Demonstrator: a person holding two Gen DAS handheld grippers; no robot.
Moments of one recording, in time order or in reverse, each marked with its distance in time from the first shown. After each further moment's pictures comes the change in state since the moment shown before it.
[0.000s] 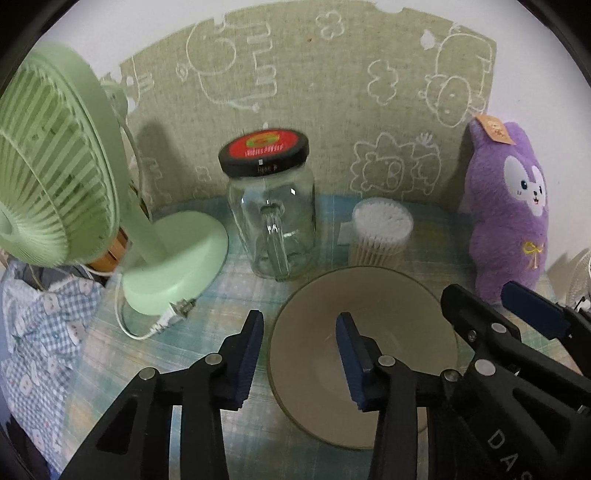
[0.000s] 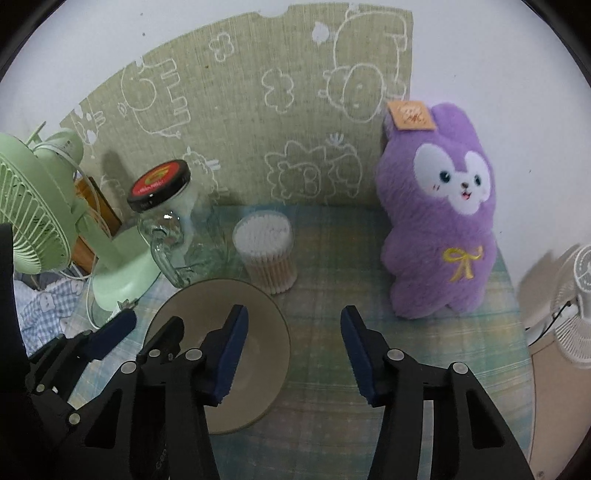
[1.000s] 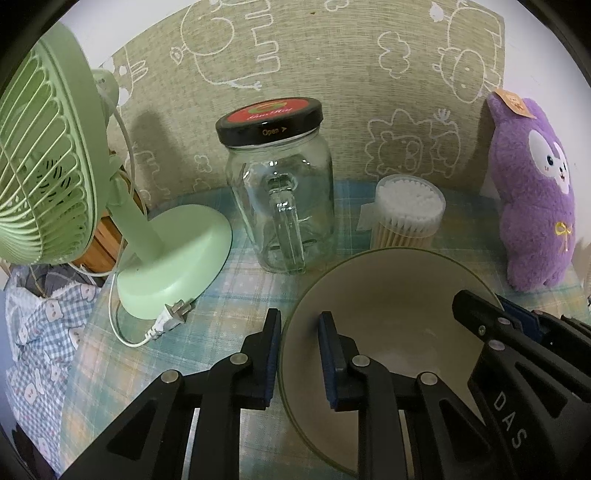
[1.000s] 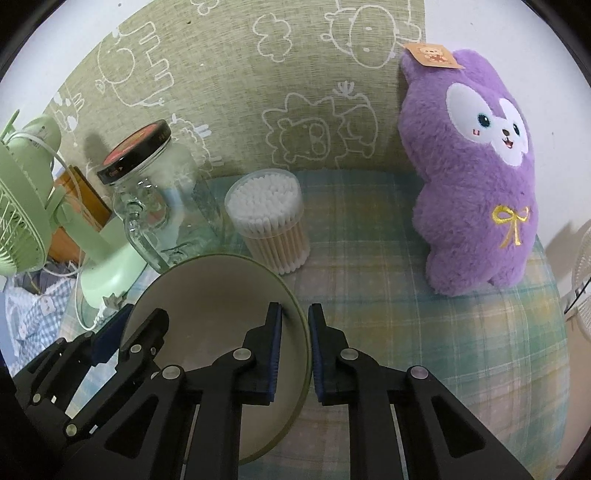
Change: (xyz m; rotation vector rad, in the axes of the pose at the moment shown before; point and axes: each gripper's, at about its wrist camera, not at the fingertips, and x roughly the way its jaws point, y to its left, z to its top) left arm 0.033 0.008 -0.007 0.034 -0.003 0.043; right arm 0.048 0.006 -0.010 0.059 0.074 0.016
